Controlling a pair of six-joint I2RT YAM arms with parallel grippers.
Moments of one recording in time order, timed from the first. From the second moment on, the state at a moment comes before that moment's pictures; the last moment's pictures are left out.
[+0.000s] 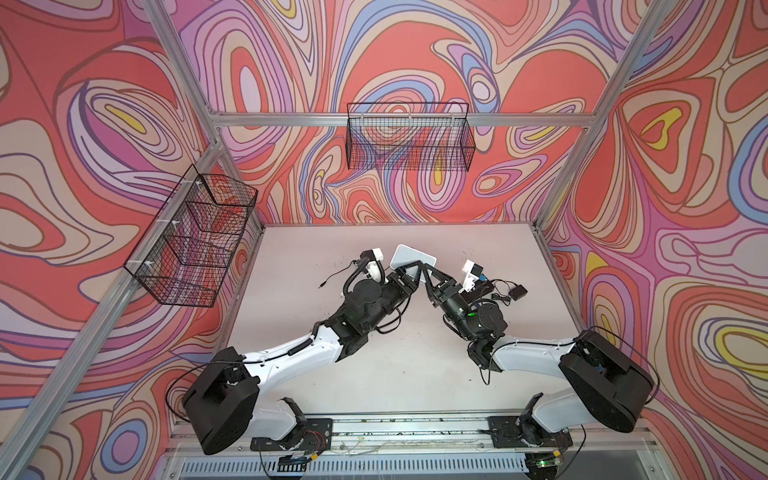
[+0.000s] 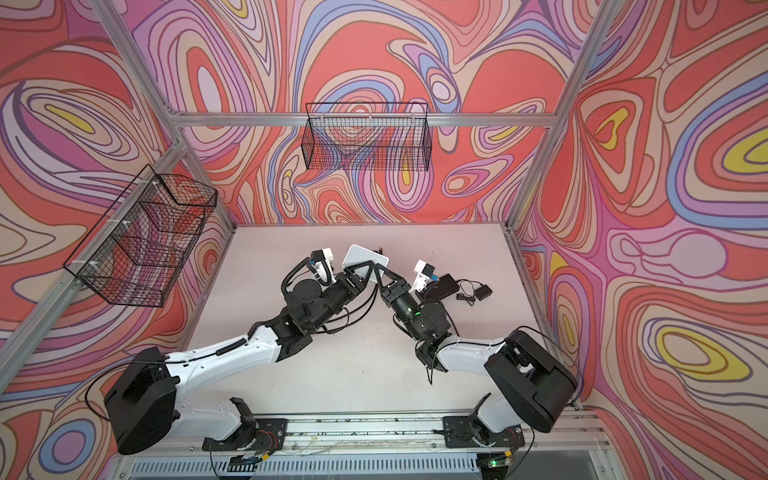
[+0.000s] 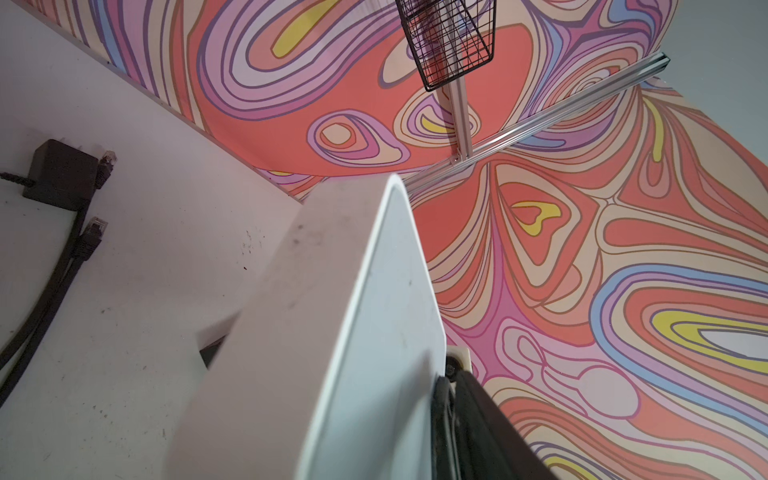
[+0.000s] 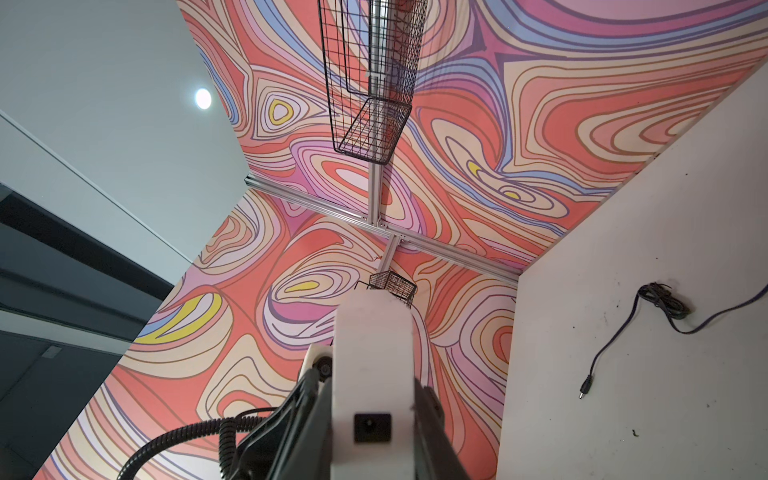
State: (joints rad) left arm -0.82 1.36 0.79 0.59 -0.13 -1.13; right arm 0.72 1.47 0.51 1.32 0.08 1.31
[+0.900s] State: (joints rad) left arm -0.81 1.41 0.77 0.76 -0.15 -1.19; right arm 0.76 1.50 0.53 1.35 0.11 1.31
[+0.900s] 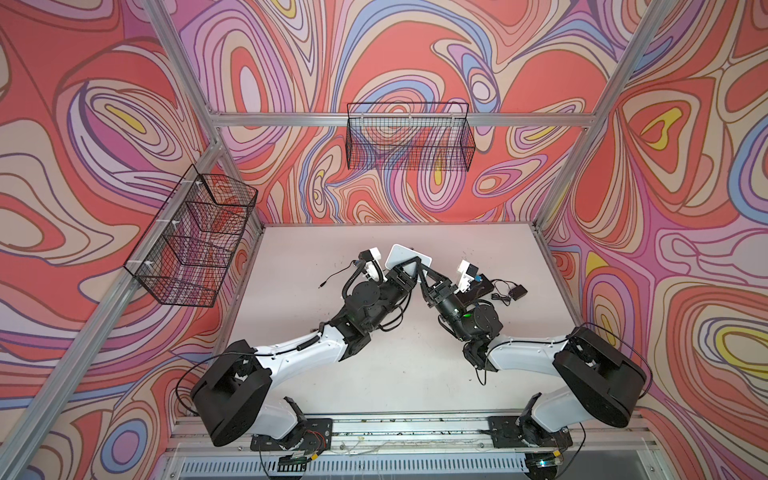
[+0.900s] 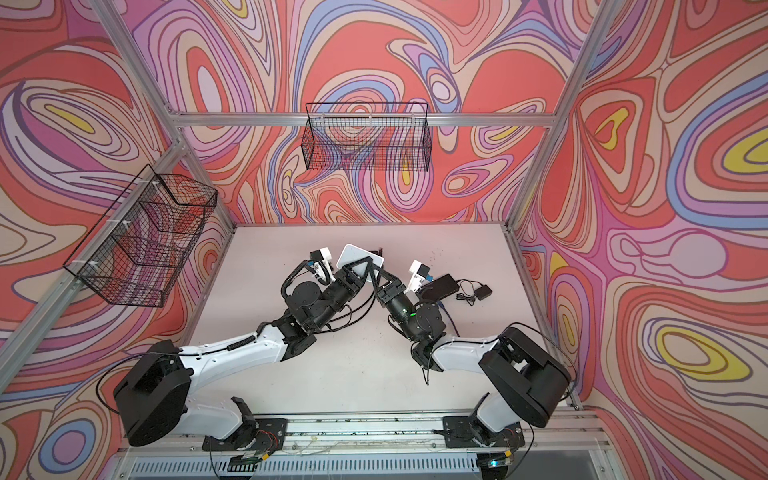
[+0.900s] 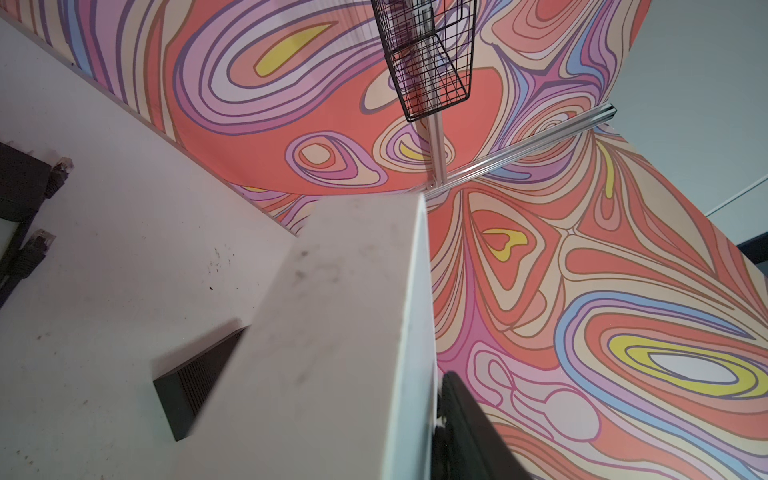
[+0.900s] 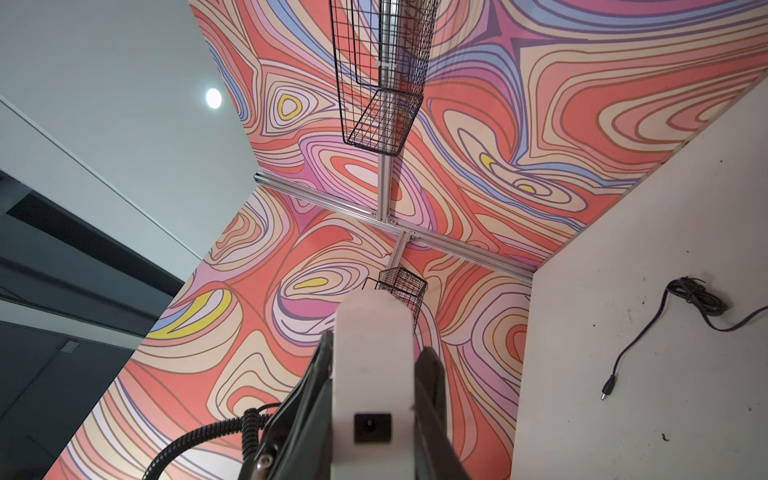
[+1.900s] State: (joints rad) left arm -0.62 1.02 0.65 0.32 -0.09 -1.16; right arm 0.76 1.24 0.94 0.16 0.16 0.71
